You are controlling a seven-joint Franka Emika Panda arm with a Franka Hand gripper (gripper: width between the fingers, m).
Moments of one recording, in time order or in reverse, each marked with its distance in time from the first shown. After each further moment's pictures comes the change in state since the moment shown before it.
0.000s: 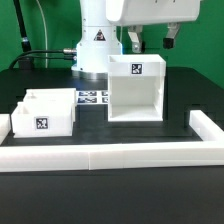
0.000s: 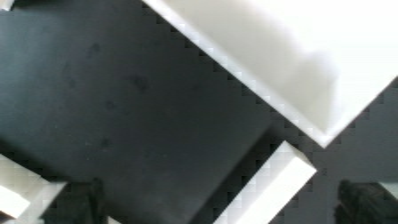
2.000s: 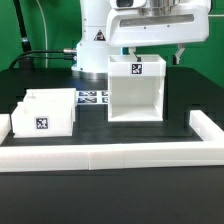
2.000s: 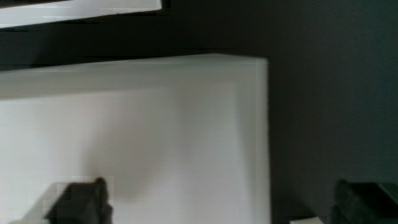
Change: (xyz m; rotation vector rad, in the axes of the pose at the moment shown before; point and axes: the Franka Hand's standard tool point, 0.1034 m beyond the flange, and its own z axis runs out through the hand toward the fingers) arm -0.052 -0.068 0.045 0.130 -0.061 0.750
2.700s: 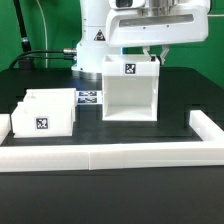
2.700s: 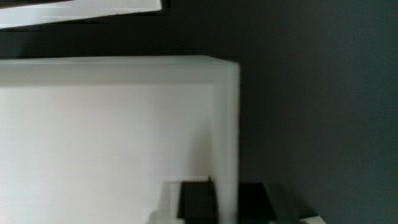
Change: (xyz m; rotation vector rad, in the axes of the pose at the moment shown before) arm 0.000 0.000 0.000 0.000 0.000 0.001
